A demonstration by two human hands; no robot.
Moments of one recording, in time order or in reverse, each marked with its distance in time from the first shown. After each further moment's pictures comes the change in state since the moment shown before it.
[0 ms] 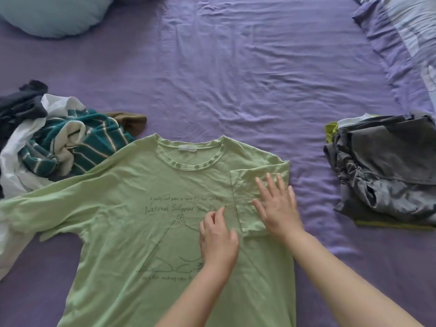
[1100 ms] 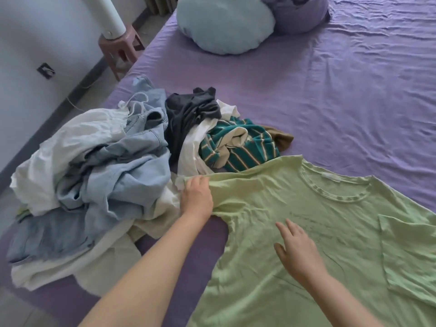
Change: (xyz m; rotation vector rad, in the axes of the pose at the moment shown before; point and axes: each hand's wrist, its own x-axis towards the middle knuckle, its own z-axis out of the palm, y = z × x) left_hand 0.073 -0.241 -0.300 0.341 0.320 -0.072; right_hand -0.035 -0.289 0.044 -0.101 -0.298 -0.202
